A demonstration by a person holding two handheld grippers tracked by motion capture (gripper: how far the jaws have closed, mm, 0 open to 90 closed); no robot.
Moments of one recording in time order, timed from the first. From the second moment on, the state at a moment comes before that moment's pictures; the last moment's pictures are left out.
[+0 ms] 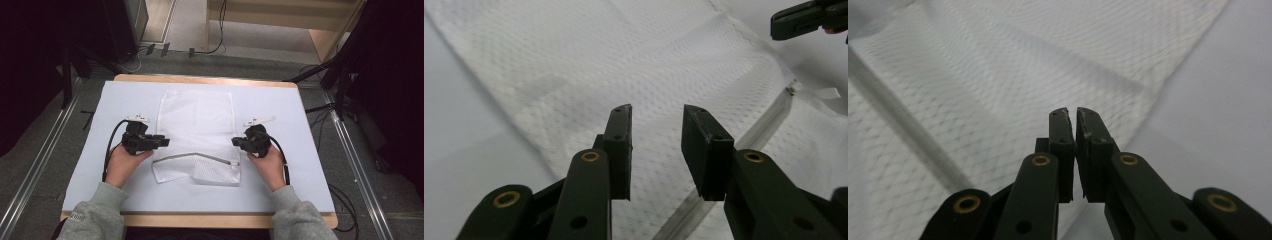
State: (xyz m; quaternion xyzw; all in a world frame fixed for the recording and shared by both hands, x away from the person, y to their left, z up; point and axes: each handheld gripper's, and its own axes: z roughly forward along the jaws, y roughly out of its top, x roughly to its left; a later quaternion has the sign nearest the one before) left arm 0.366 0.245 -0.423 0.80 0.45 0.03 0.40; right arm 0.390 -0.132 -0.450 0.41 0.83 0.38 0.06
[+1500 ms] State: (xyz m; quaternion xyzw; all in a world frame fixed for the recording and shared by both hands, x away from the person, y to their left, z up) left arm 0.308 0.241 -0.434 0.83 0.41 0.03 0.38; right arm 0.301 -0.152 -0.454 0.38 0.85 0.38 0.04
